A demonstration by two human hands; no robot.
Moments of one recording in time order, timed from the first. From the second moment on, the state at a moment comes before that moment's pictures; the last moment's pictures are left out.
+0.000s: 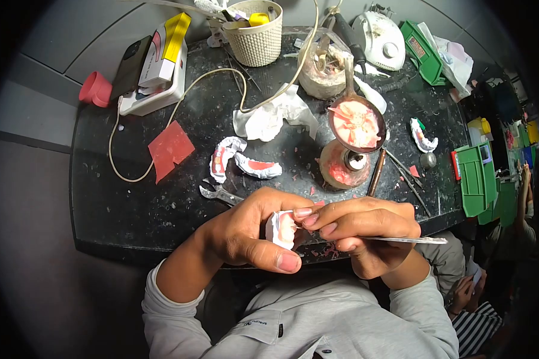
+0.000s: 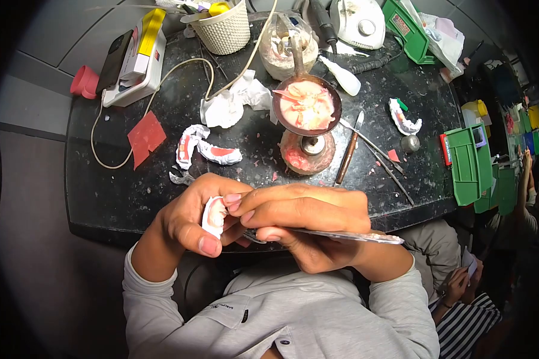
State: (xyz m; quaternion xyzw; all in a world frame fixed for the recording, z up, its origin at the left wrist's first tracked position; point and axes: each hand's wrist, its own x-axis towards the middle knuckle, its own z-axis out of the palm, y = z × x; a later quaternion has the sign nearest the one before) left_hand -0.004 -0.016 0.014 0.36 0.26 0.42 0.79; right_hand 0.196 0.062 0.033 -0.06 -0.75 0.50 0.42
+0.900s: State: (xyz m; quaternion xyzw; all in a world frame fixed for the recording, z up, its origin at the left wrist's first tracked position) left_hand -0.007 -0.016 0.020 0.34 0.27 0.39 0.81; right_hand 0.198 0.065 0.031 -0.07 -0.73 0.55 0.40
